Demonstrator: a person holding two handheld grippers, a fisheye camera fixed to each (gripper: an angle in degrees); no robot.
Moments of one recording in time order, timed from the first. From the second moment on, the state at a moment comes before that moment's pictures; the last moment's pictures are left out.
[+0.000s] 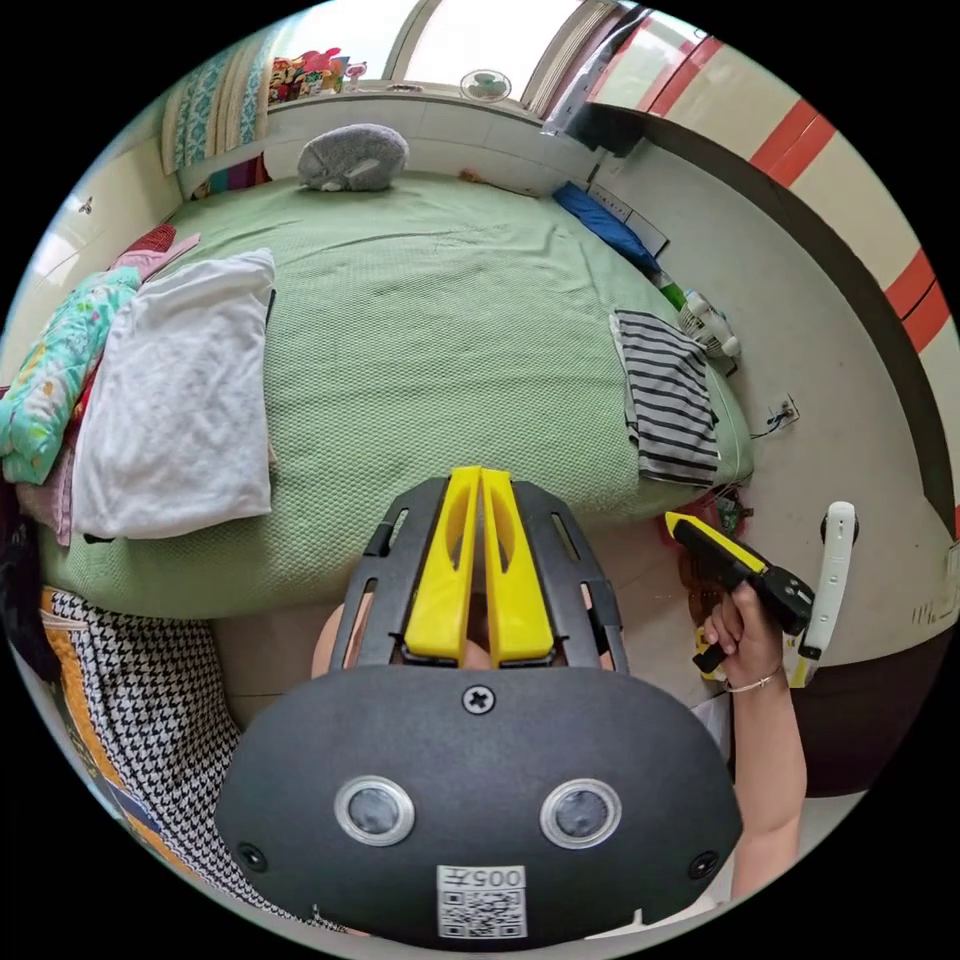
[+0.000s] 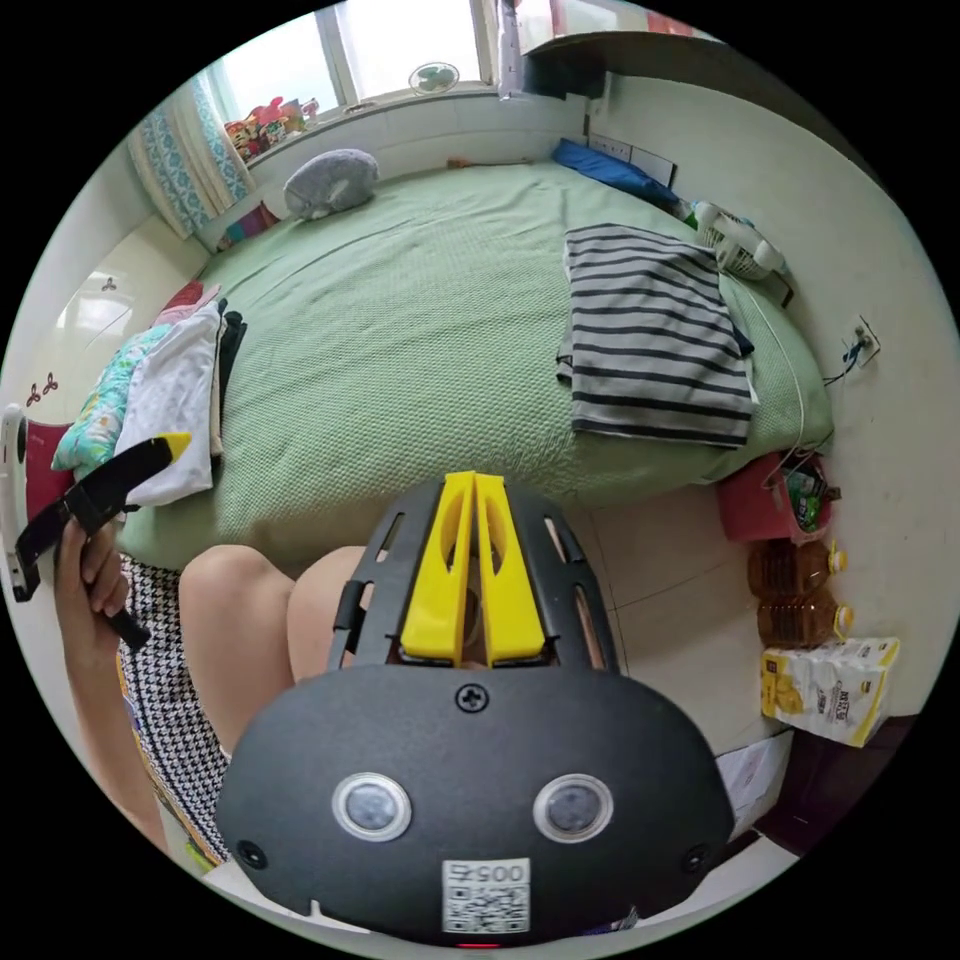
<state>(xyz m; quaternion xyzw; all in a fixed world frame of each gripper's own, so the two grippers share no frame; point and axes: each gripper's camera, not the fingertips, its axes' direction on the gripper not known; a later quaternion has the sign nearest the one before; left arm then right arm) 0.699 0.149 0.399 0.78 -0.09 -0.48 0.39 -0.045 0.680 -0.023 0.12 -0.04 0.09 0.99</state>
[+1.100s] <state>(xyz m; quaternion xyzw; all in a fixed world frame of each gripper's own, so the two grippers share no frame) 0.532 0.184 0.282 0.75 -0.12 -0.46 0.47 0.026 0.516 0.027 0.16 0.03 0.09 0.98</state>
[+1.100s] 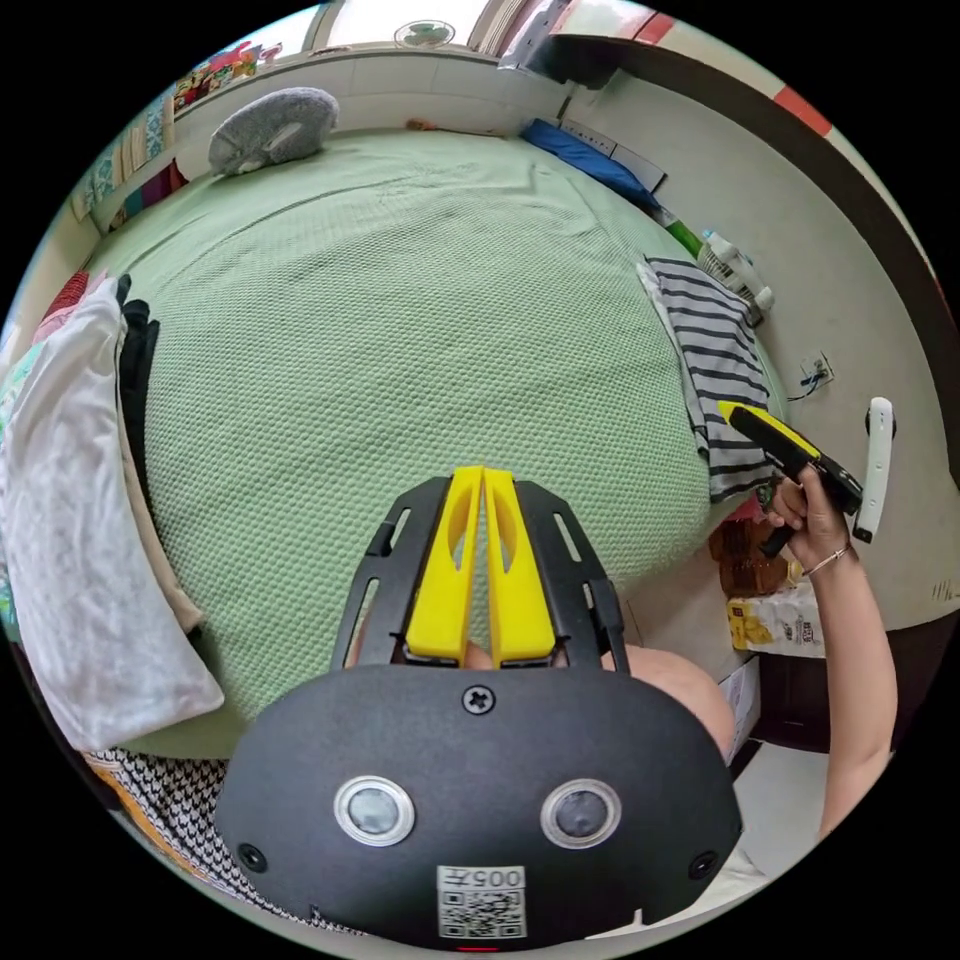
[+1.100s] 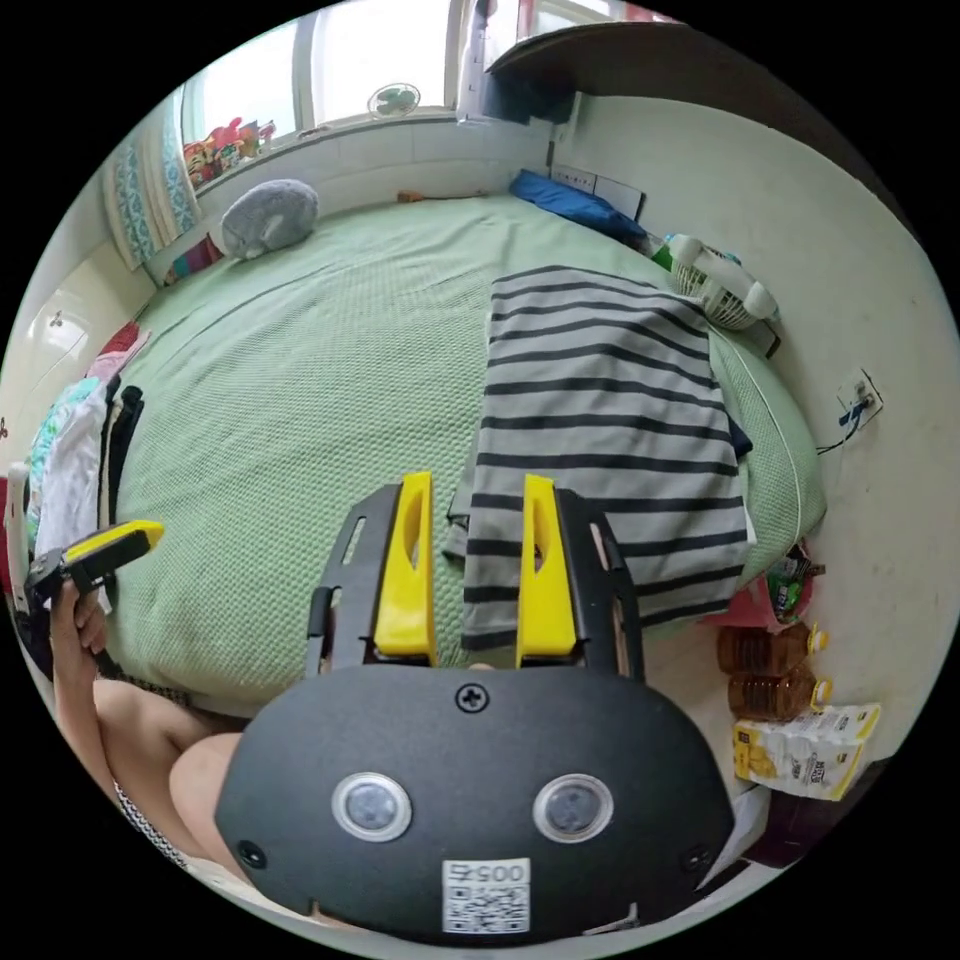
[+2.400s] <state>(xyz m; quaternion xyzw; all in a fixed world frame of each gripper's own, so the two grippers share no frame) 0.486 0.323 0.471 0.76 -0.01 -0.62 0.19 -0.292 0.381 0.019 0.13 -0.29 -0.17 0.93</state>
